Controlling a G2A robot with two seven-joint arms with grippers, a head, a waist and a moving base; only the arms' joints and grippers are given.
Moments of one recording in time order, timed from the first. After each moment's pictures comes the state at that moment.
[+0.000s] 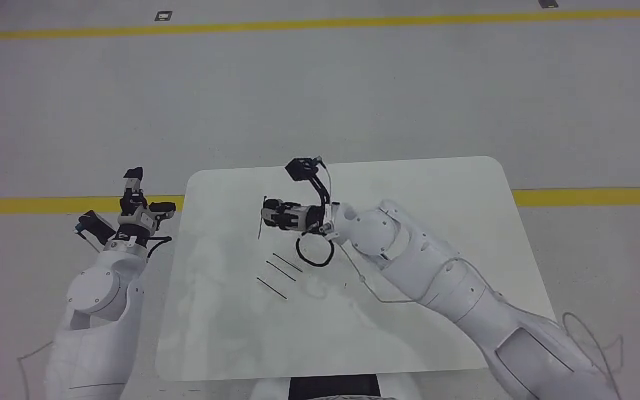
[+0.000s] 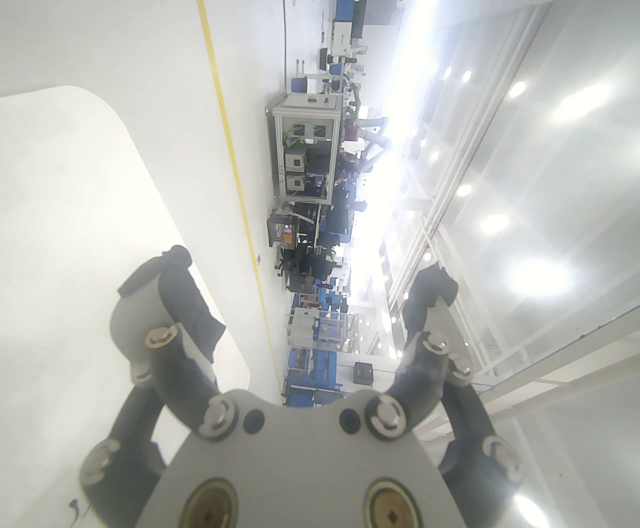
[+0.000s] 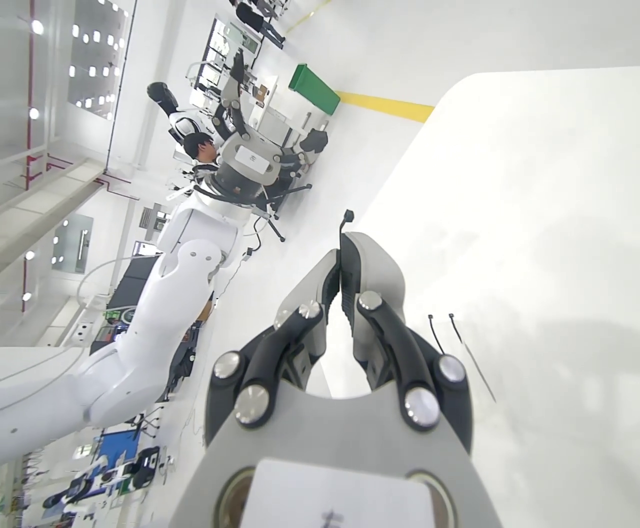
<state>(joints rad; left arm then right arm) 1.65 -1.14 -1.75 -1.67 -0.50 0.05 -0.15 -0.88 -1.34 0.64 -1.38 -0.14 -0.07 0.56</state>
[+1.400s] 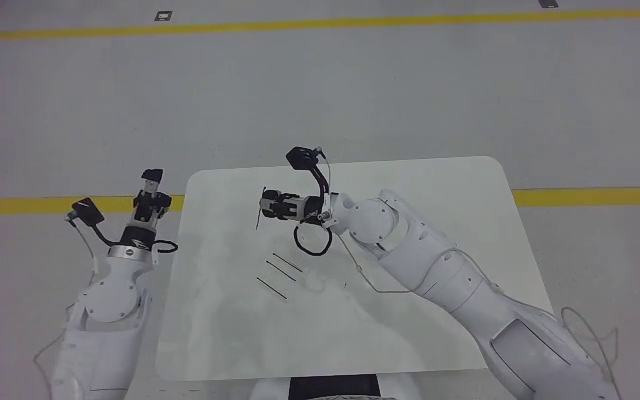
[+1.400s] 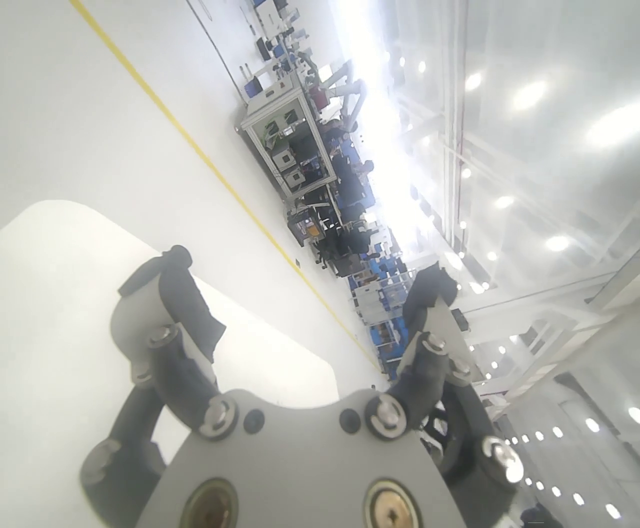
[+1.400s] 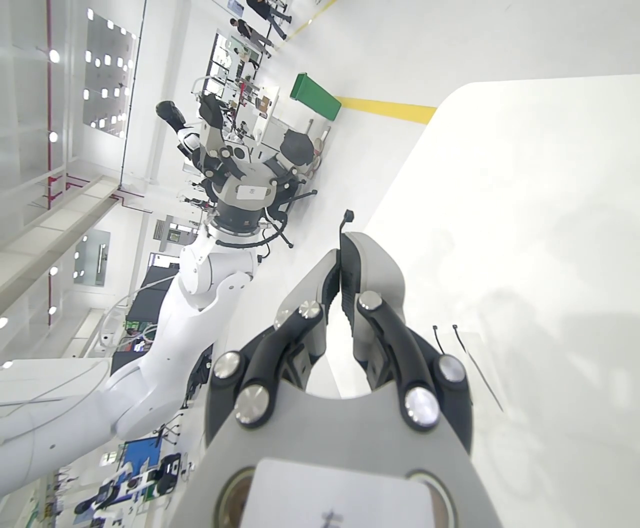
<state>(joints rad) 1.67 -1.13 -1.71 -1.67 -0.03 -0.24 -0.10 -0.84 -1.37 0.65 -1.33 -0.09 -0.06 0.57</state>
